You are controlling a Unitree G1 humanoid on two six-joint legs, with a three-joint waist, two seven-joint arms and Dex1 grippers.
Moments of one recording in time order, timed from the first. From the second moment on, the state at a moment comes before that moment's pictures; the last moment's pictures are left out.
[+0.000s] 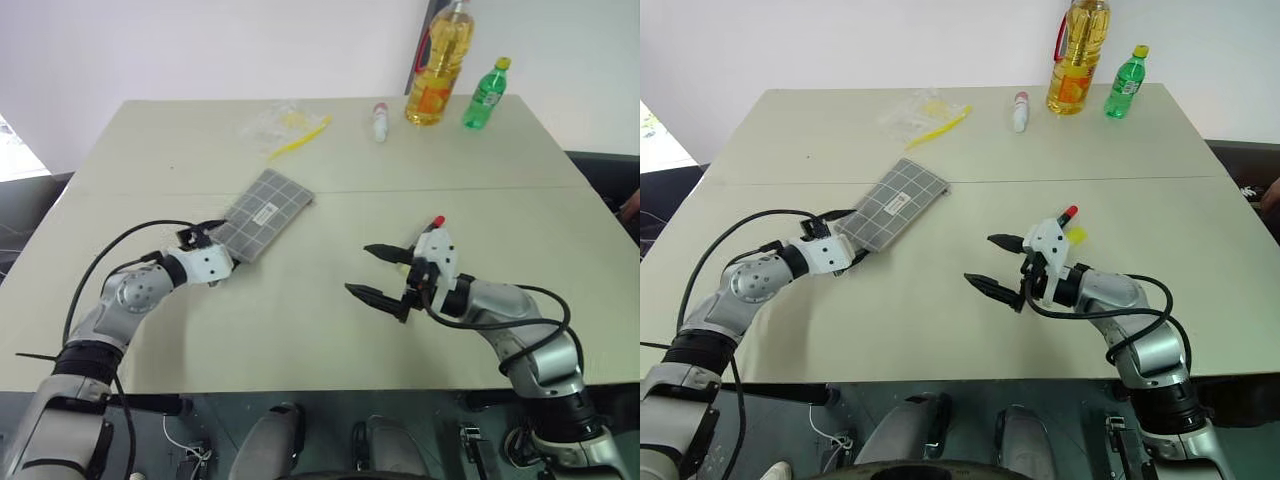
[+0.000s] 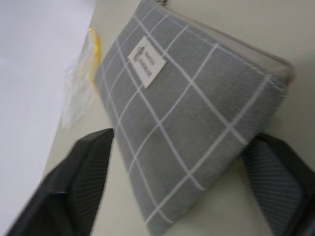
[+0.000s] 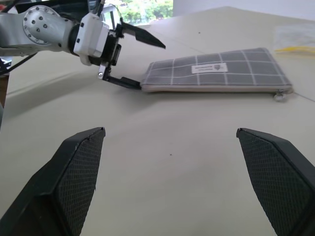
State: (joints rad) left arm -0.43 0.68 -0.15 0.54 0.33 -0.56 -0.47; right arm -0.20 -0.50 0.07 -0.30 0.45 0.43 0.85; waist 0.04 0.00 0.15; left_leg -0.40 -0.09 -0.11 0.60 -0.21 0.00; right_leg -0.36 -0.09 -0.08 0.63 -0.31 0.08
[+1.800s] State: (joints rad) left arm -0.07 0.48 0.02 -0.40 -0.42 0.32 -0.61; right arm -0.53 -0.38 0.01 0.12 0.27 0.42 0.53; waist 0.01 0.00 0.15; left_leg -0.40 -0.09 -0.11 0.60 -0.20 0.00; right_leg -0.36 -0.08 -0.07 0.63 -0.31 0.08
